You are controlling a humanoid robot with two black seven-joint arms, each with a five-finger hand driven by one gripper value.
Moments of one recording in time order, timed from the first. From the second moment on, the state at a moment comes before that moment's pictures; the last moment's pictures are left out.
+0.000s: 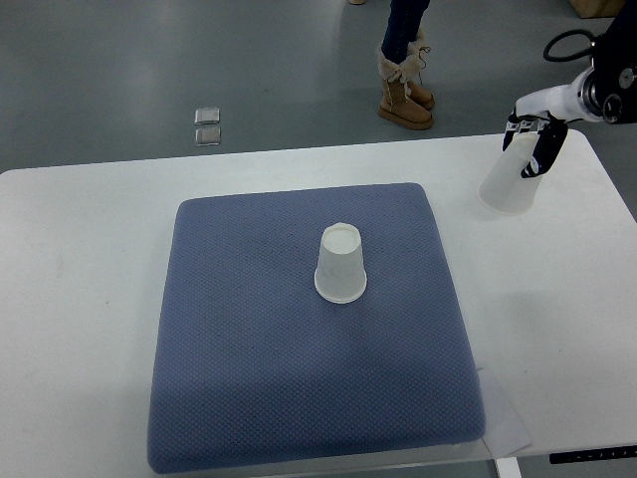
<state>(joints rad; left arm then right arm) -0.03 0.00 -0.06 -0.14 -0.04 0.06 -0.03 2.09 -0.41 -1.23 1.33 -0.29 0.09 -0.08</state>
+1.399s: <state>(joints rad) -0.03 0.00 -0.06 -0.14 -0.04 0.06 -0.03 2.49 -0.25 -1.05 1.42 -0.17 0.30 -0.08</state>
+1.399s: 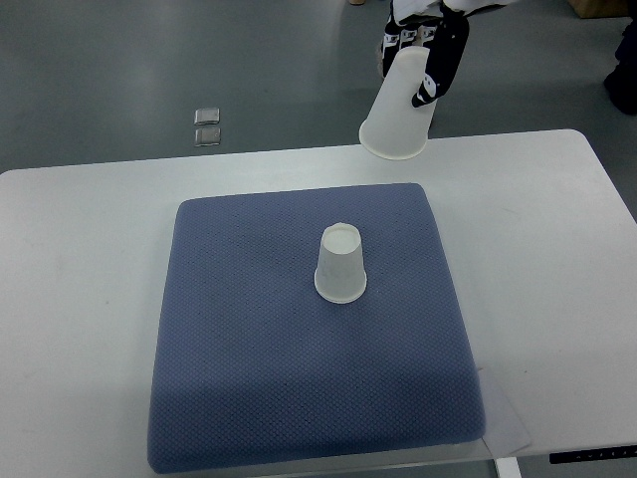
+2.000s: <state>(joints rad) -0.03 0.00 -0.06 -0.14 -0.04 0.06 -0.03 2.48 -0.04 -0.96 1.37 -0.06 0.37 -0.08</state>
